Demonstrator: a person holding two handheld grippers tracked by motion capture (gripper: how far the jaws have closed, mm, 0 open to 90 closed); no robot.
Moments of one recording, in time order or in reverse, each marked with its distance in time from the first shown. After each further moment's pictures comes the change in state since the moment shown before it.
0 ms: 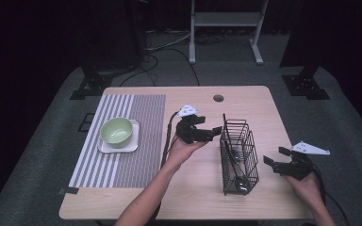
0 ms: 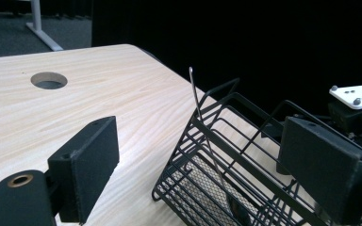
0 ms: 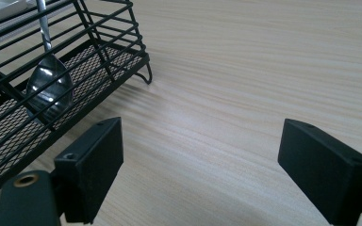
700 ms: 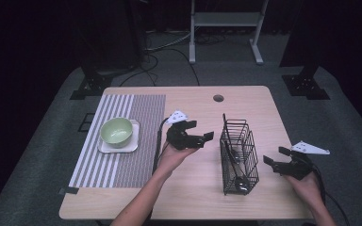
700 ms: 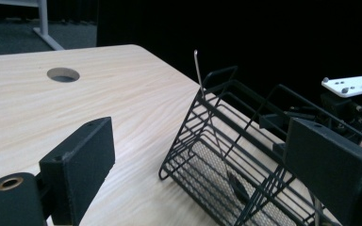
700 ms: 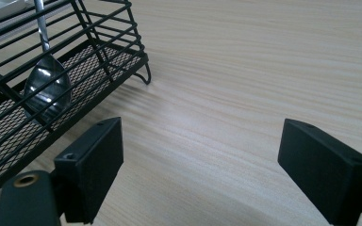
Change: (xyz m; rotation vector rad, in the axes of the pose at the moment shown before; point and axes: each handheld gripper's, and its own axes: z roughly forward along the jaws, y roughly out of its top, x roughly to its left) left arm 0.002 -0.014 -0.029 -0.031 0.006 0.002; right arm 0.000 0.000 0.001 0.002 -0.002 0.000
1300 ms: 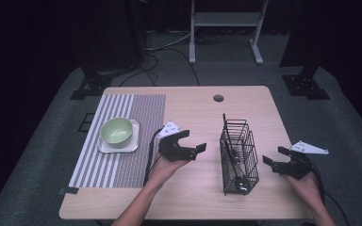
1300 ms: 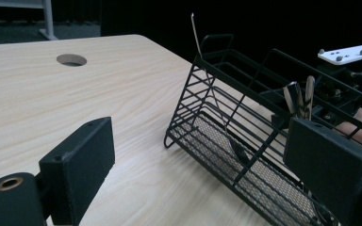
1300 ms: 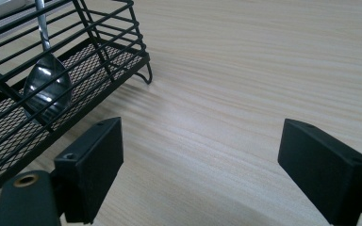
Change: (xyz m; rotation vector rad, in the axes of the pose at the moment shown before) left arm -0.003 -0.028 -0.027 0.011 0.016 0.040; right arm 0.002 0.001 0.002 0.005 -0.002 -0.010
